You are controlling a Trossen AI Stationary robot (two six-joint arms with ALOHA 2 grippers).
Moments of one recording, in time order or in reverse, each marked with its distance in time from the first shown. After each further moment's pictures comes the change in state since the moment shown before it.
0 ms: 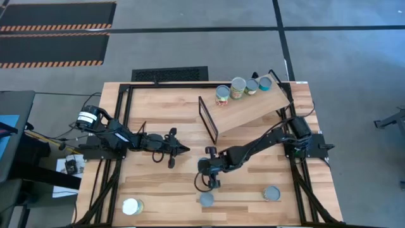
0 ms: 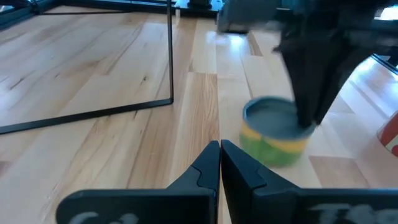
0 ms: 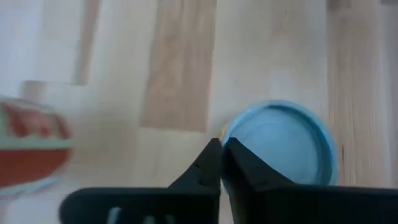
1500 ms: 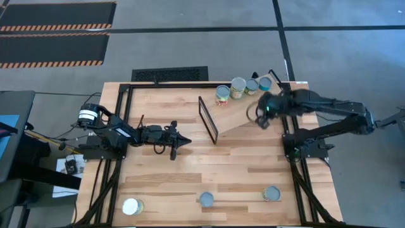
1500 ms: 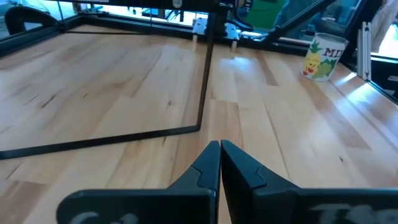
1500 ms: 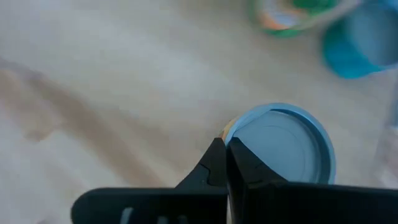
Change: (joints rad) left arm 0.146 0.000 0.000 0.083 0.121 -0.009; right arm -0.531 -0.918 -0.187 -0.957 0.249 0.267
